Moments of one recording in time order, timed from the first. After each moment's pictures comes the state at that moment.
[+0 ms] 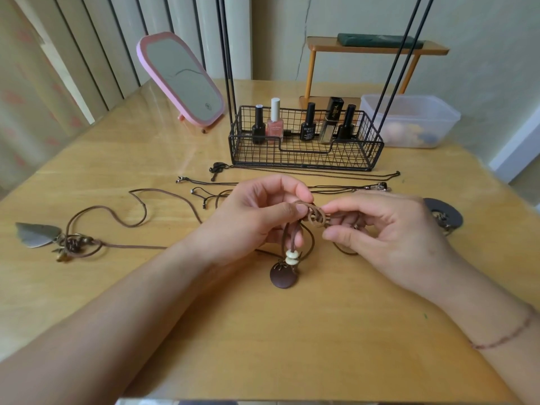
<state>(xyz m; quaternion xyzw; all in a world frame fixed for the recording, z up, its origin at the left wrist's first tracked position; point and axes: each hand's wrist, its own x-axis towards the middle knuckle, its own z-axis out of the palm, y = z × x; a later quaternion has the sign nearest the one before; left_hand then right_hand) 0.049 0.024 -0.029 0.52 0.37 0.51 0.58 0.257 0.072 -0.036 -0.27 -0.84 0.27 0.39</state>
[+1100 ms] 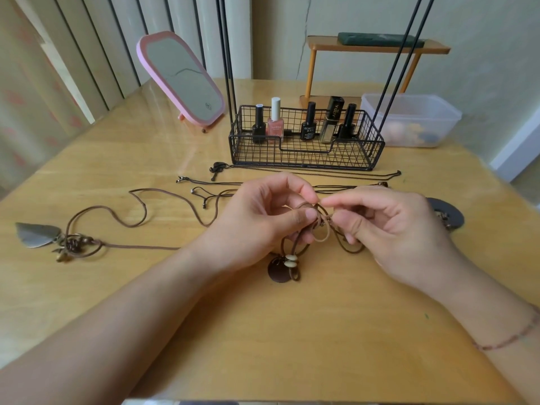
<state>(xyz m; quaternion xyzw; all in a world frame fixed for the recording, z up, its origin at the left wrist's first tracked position) 0.055 0.023 -0.029 0.59 0.39 0.51 0.48 0.255 0.068 -0.030 -0.28 -0.80 0.36 0.39</state>
